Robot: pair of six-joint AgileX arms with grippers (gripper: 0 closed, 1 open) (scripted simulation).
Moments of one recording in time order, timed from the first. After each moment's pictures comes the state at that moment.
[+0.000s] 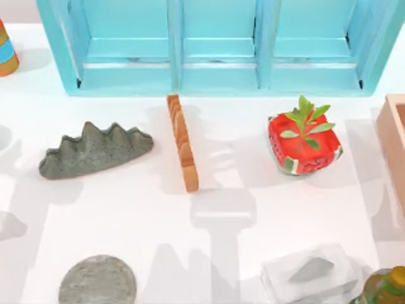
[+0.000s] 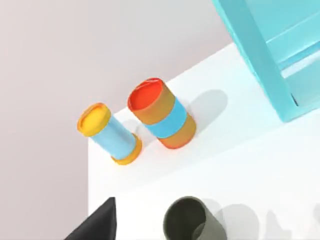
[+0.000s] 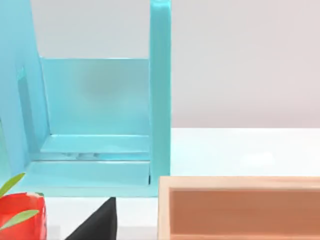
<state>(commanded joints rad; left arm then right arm) 0.00 0.65 0.66 -0.36 -0.03 0.59 0.00 0.00 0.00 0.00 0.00 0.00</state>
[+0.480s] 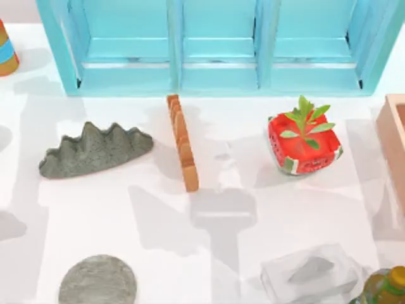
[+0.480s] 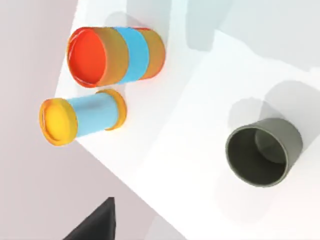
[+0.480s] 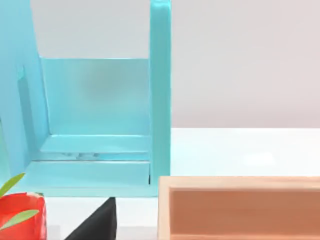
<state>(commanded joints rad) 0.06 1.50 1.45 -0.88 -0.06 1.28 0.00 0.00 0.00 0.00 0.00 0.00</state>
